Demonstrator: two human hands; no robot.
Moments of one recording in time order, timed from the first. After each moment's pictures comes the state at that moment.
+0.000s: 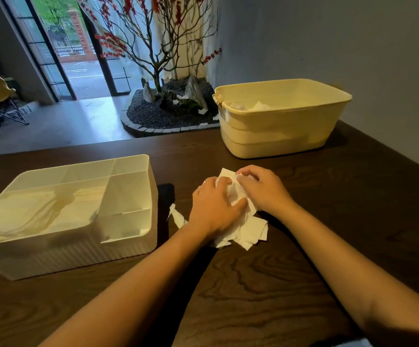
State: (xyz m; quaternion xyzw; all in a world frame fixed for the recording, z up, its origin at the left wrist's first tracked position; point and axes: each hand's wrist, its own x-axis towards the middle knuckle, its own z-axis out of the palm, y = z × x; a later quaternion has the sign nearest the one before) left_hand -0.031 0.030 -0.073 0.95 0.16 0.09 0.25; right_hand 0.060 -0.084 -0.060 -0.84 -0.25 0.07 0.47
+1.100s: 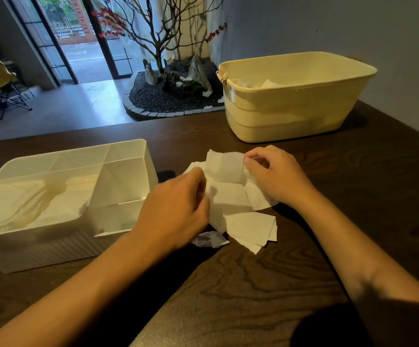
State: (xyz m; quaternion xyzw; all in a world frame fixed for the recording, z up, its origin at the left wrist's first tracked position) left_hand -0.114 0.046 -0.027 0.96 0.13 0.18 0.15; right_hand 0.055 -0.089 -0.047 -0.87 -0.31 0.01 0.39
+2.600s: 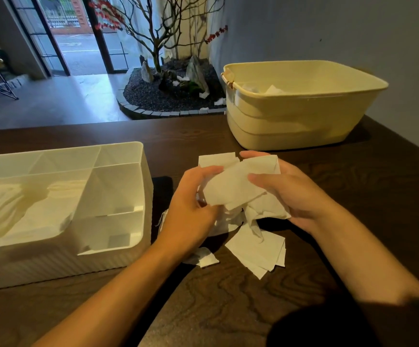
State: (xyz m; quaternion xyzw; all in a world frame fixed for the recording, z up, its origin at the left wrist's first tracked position) left_hand -0.071 0.060 -0.081 0.79 0.08 0.26 0.55; right_hand 0.049 -0.093 -0.035 -0.63 -0.22 0.32 0.67
